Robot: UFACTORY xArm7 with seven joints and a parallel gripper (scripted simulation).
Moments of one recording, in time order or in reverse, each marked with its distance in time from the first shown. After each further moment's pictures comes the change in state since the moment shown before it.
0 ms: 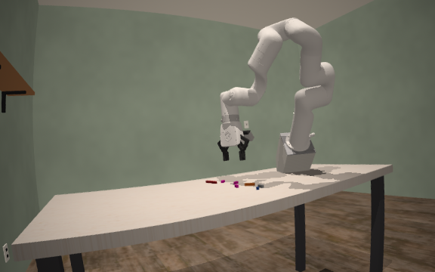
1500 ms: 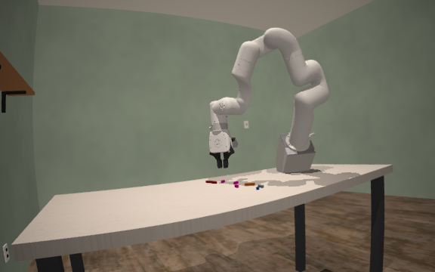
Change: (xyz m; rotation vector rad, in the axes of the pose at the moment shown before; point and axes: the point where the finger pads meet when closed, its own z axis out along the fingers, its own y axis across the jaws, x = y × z) arm 0.022 -0.090 0.024 0.000 -0.001 -0.242
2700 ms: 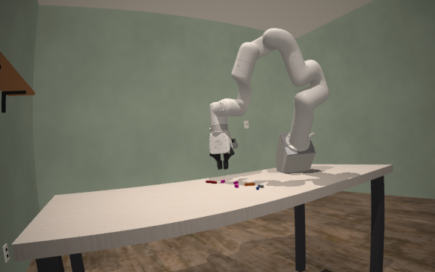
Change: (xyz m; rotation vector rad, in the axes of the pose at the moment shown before) arm 0.000 0.000 0.006 0.000 0.000 0.000
